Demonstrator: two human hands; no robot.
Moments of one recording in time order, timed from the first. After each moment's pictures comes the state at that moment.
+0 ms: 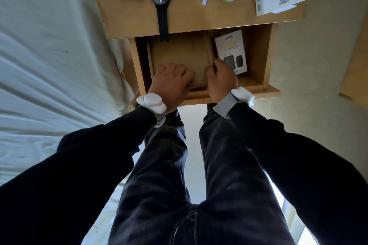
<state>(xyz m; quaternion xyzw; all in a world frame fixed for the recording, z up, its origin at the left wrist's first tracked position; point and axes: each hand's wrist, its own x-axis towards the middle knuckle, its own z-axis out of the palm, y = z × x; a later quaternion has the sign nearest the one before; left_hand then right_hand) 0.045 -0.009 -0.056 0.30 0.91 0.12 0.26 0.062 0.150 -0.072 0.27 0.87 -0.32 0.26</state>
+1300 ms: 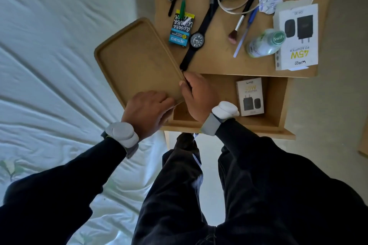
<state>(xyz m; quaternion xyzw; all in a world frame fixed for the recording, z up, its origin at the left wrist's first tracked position) 0.019 -0.120 0.044 0.28 0.94 0.06 0.17 -0.005 0.051 0.002 -0.02 0.87 -0.45 0.19</state>
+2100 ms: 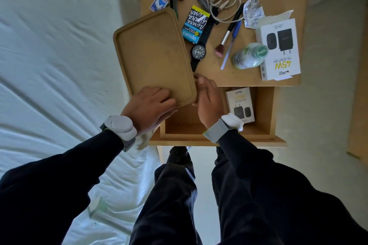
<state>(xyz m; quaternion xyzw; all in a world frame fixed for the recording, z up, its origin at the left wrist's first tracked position) -0.028 -0.110 0.019 0.40 0.90 0.13 0.11 -0.013 0.077 -0.007 0.22 0.80 -0.54 0.16</state>
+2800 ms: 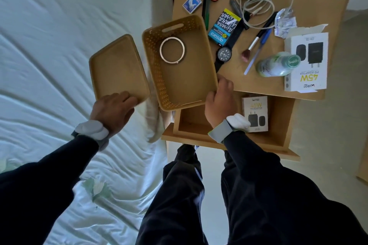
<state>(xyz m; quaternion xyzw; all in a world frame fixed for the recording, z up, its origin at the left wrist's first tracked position) 0.020 -0.228 0.022 0.16 0.96 0.01 0.21 -0.019 0.056 -0.001 0.16 0.89 -0.36 0.22</state>
